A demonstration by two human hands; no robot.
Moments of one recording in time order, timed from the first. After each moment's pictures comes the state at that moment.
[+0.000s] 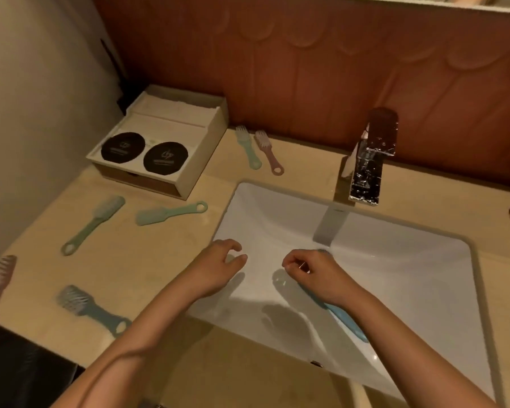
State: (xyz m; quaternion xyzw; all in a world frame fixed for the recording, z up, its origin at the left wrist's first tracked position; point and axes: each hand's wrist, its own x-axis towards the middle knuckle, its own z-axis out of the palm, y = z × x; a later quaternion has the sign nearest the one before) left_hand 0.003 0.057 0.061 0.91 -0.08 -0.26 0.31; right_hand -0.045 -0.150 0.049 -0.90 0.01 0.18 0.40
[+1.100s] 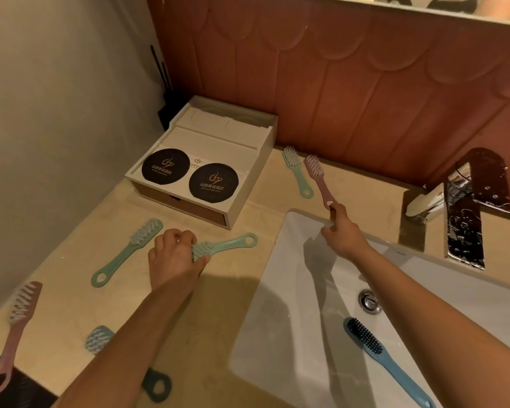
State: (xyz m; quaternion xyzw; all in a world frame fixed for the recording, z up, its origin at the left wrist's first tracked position) left_hand 0.100 0.180 0.020 0.99 0.05 -0.03 0.13; right_hand 0.128 -0.120 0.007 -0.91 0.17 0.12 0.34
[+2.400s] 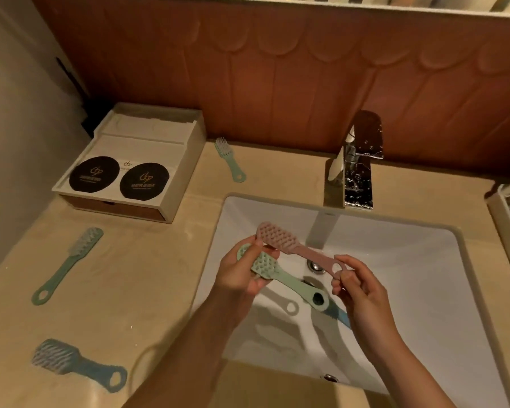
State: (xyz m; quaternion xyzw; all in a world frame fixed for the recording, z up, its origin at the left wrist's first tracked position) left_hand 0.012 0.012 0.066 0.48 0.17 -0.30 0.80; right_hand -0.089 -0.147 0.048 -0.62 0.30 -0.10 0.72
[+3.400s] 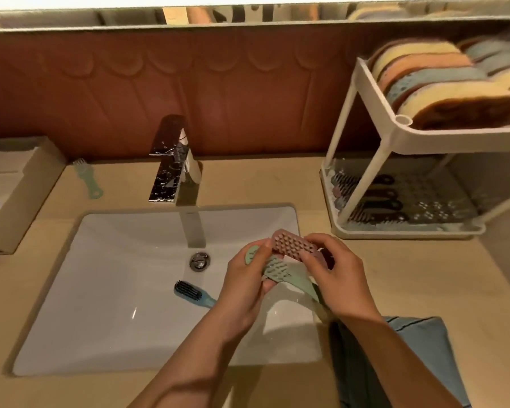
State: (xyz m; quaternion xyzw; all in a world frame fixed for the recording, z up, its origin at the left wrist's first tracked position) left_hand -0.137 -0.231 0.095 0.54 0.06 -0.37 0.75; right_hand -0.215 -0.353 0.083 -0.83 0.27 -0.14 0.47
